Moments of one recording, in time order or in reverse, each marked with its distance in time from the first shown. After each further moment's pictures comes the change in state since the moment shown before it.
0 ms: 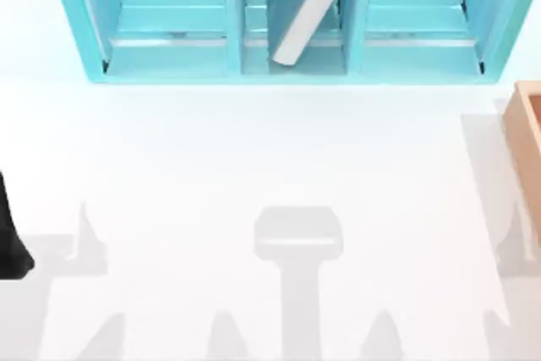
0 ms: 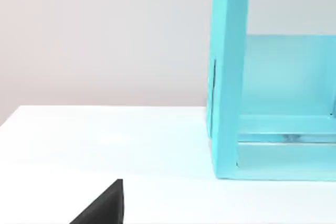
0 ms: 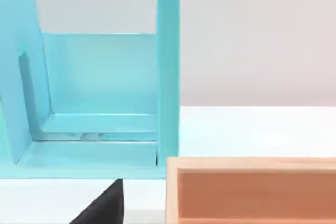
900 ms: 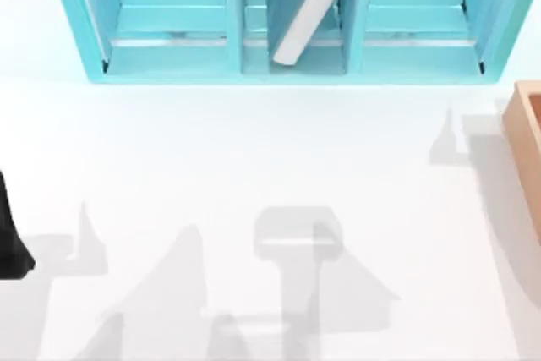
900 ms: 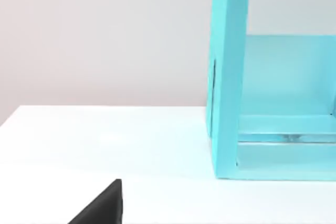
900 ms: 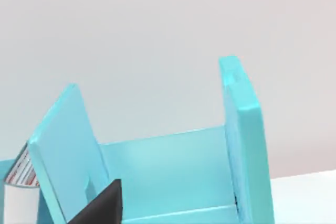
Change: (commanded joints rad) left arm 0.000 0.000 0.000 0.000 0.000 0.000; right arm 0.286 0.896 0.492 0.402 0.282 0.202
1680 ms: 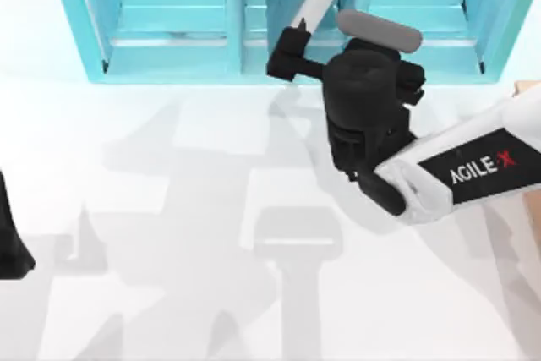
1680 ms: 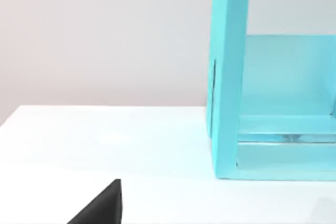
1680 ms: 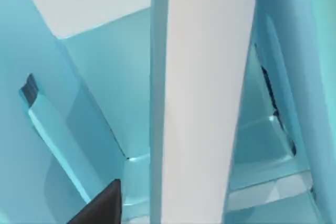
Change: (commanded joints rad) left arm 0.000 0.000 0.000 0.000 0.000 0.000; right arm 0.364 1.273 0.609 0.496 0.355 0.274
